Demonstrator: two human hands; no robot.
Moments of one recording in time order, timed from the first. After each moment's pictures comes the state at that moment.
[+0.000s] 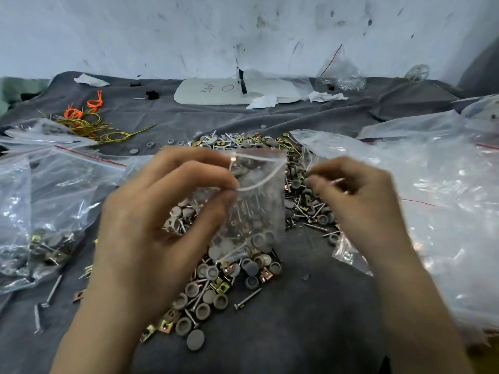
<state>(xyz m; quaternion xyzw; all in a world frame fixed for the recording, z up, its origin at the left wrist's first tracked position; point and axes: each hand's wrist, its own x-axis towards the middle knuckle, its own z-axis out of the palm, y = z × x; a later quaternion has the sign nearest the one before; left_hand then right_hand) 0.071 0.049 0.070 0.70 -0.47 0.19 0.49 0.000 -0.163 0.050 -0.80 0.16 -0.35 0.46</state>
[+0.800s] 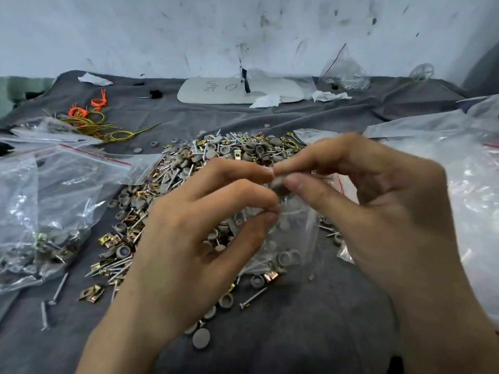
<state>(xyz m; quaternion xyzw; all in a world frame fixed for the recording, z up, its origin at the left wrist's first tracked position) 0.059 0.040 0.077 0.71 -0.53 0.17 0.42 -0.022 -0.116 0.094 -0.80 -0.04 -0.39 0.46</state>
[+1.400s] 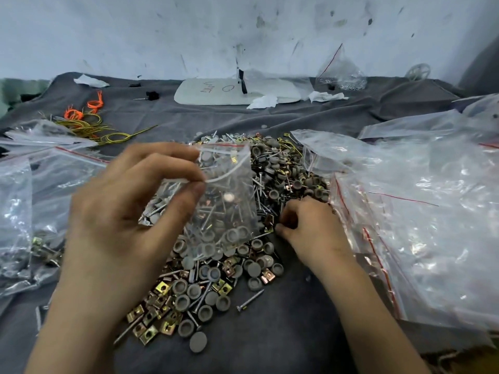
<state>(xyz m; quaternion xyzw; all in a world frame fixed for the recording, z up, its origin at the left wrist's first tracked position) 0.100 0.067 0.059 0.70 -0.46 0.21 0.51 0.035 -0.148 0.000 -0.93 0.26 -0.10 0.23</state>
